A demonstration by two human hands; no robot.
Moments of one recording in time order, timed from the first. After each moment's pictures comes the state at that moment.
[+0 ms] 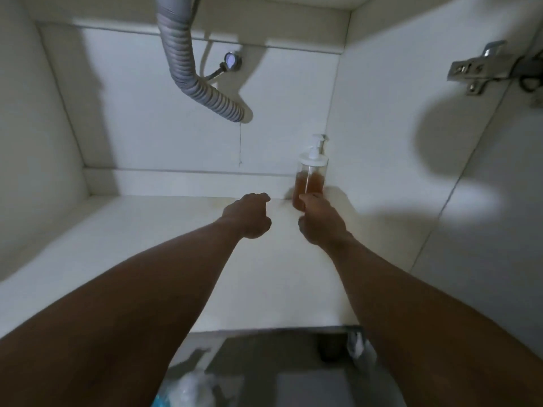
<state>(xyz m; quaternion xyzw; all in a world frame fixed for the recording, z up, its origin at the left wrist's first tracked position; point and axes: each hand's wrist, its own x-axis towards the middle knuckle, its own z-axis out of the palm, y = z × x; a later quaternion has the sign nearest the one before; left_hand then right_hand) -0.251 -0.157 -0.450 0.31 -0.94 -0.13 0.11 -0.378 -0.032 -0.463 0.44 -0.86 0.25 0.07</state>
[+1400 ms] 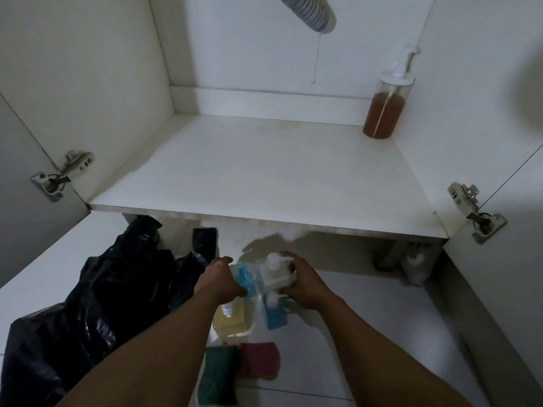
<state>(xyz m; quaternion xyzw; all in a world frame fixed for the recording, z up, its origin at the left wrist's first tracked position) 0.044 -0.091 -0.673 0.55 -0.78 -0.29 -0.02 -0.139 0.028 -0.684 0.44 -0.72 0.36 -0.39</state>
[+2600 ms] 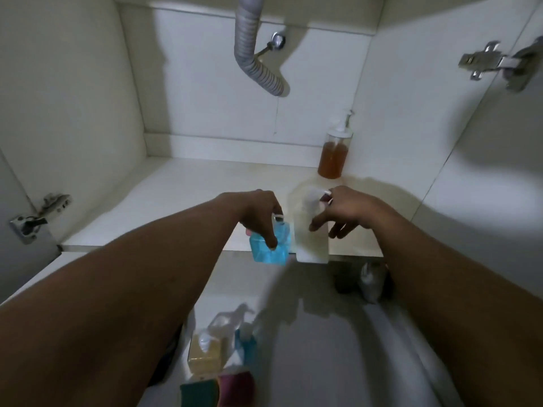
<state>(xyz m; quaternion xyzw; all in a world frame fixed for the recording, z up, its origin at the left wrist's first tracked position) -0.070 -0.086 -0.427 0.21 -0.96 -0.13 -0.09 -0.229 0.057 -0.416 0.38 -0.85 0.22 -0.28</state>
